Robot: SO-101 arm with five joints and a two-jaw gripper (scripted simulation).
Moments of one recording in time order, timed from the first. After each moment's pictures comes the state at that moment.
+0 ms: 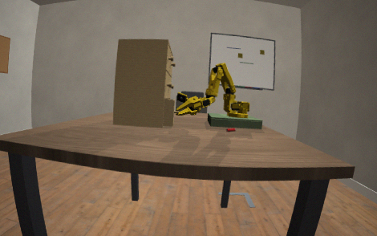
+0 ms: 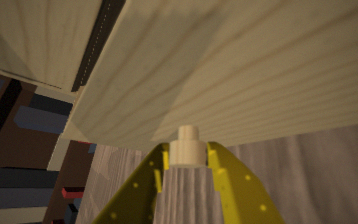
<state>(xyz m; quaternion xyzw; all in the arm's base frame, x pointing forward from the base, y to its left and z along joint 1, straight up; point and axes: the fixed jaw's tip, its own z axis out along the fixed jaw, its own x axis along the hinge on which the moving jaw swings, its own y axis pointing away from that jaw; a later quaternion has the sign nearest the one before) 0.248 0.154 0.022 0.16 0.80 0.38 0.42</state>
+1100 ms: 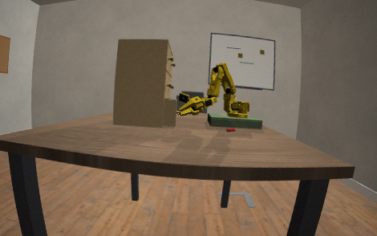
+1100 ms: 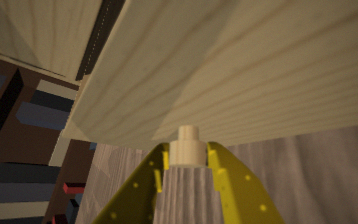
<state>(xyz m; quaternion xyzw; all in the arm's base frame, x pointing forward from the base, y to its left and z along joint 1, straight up) 0.238 0.153 0.022 0.16 0.81 0.39 0.42</state>
